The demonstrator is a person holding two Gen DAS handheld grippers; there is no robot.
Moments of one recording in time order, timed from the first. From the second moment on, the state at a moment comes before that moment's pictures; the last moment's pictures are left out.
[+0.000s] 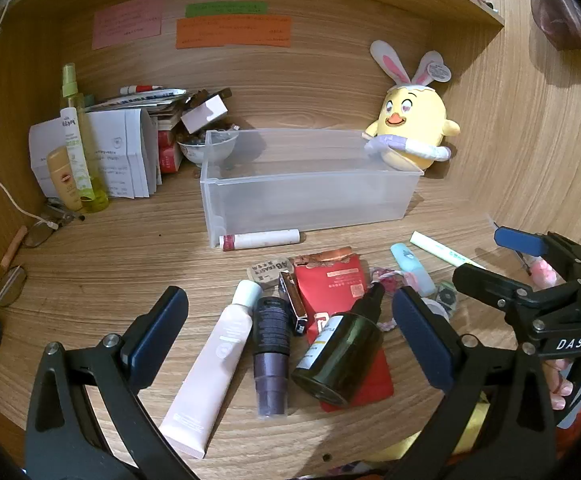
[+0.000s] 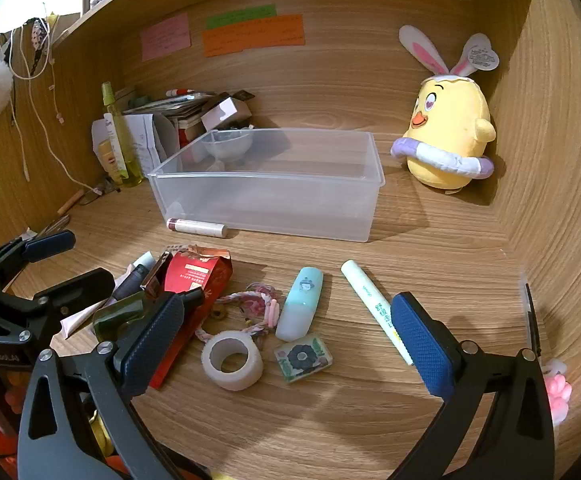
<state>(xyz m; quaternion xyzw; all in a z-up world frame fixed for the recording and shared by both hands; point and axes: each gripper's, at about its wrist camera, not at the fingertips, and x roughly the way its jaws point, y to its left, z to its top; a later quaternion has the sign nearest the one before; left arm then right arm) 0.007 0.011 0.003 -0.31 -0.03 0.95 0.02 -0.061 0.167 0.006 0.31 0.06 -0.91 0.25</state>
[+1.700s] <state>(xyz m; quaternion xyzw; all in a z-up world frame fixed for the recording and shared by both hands) -0.008 -0.061 -0.019 -0.37 -0.07 0.93 -0.02 -0.118 0.207 0.009 0.35 0.04 -0.91 0.21</state>
